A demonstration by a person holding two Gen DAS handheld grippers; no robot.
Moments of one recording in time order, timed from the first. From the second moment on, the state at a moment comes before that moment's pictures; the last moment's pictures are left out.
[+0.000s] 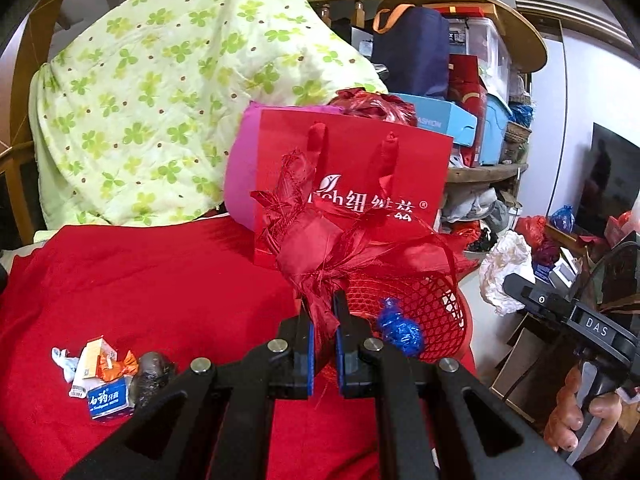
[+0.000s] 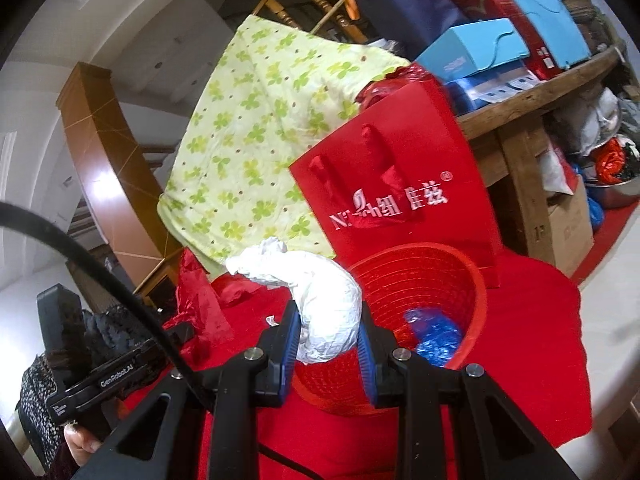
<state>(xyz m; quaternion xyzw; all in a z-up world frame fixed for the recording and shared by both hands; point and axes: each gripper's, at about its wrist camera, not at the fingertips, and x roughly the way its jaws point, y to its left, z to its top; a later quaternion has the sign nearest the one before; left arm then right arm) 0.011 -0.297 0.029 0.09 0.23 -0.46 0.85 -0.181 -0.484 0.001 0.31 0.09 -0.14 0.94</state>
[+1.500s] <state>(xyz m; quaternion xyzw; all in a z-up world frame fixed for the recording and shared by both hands) 0.062 -0.237 -0.033 0.10 0.29 -0.39 0.87 -0.146 -0.469 -0.006 0.30 0.11 -0.12 0.94</state>
